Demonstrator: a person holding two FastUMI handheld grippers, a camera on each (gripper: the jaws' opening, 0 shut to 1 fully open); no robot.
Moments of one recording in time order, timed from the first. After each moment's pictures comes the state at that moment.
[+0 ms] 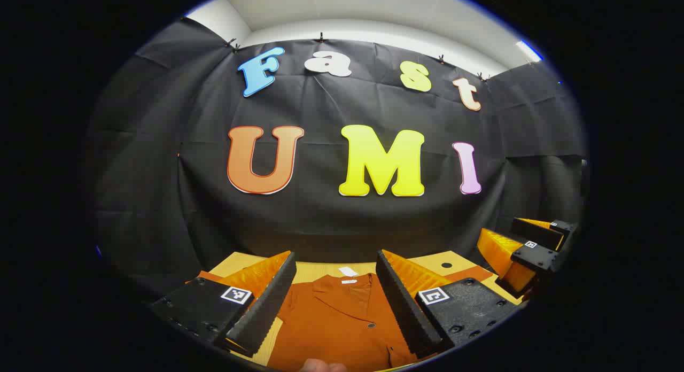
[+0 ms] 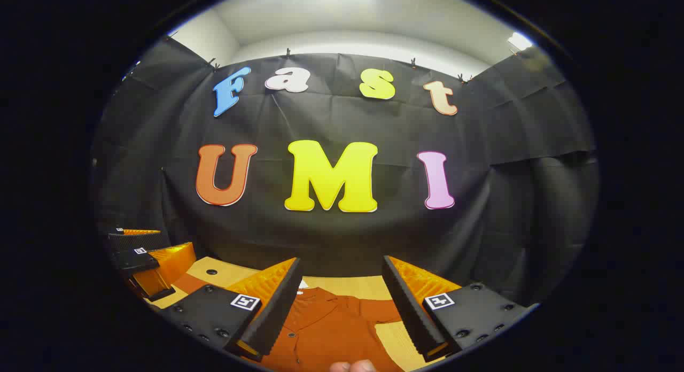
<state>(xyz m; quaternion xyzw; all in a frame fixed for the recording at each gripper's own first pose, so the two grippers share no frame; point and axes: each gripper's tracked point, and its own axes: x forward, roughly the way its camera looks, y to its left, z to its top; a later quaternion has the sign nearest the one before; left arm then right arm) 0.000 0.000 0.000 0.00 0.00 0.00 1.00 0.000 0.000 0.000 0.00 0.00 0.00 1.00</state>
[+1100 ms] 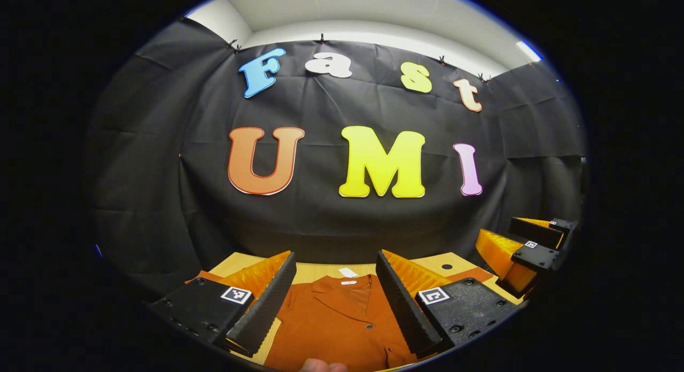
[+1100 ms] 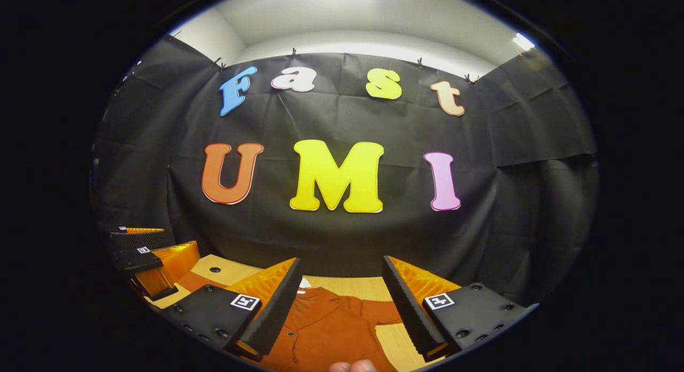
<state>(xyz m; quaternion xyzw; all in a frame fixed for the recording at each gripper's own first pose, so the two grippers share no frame) -0.002 0.002 0.006 0.00 -0.01 0.01 1.00 0.004 -0.002 0.001 0.00 0.00 0.02 1.00</state>
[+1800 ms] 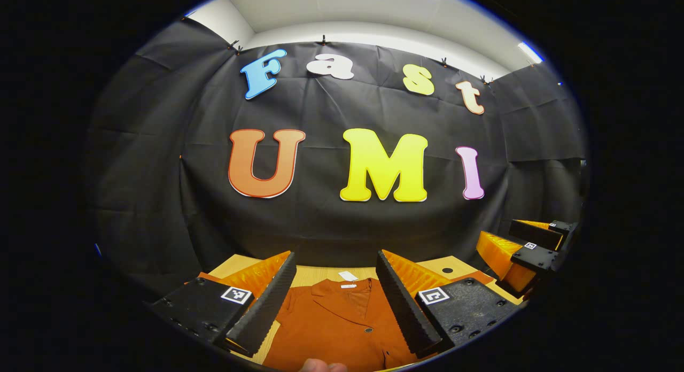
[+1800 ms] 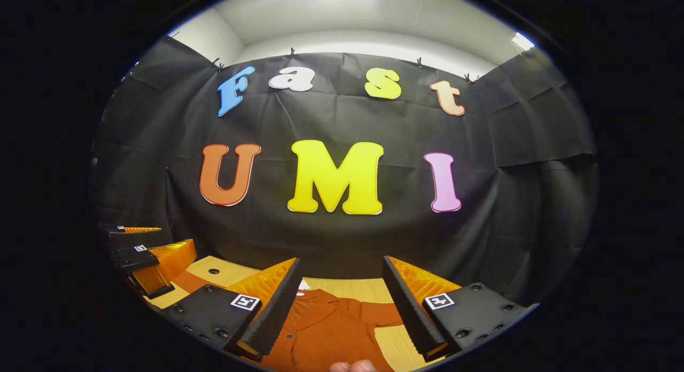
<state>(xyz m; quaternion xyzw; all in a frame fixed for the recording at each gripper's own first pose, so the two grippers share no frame) 0.006 0.003 0.013 -0.01 -0.02 0.01 1.00 0.015 -0.005 0.008 -0.01 0.00 0.02 1.00</state>
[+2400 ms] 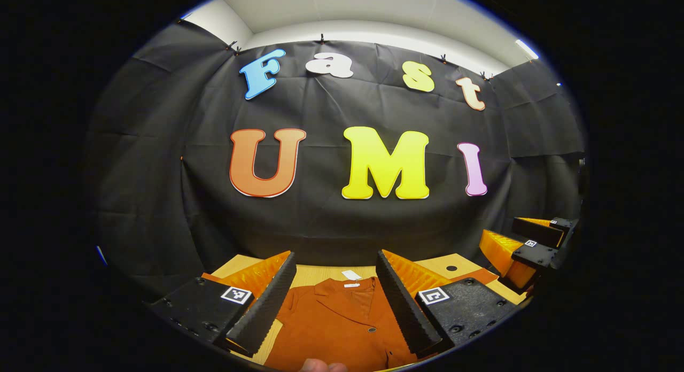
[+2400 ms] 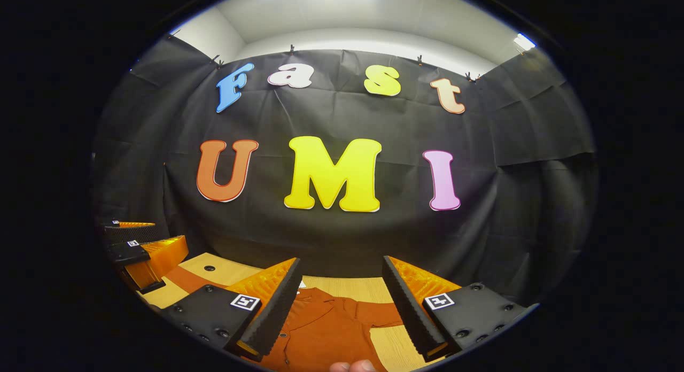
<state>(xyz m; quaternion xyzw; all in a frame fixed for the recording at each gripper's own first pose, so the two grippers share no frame) 0.010 0.000 0.009 0.00 -0.01 0.02 1.00 0.026 -0.015 -0.003 -0.01 0.01 0.02 1.00</state>
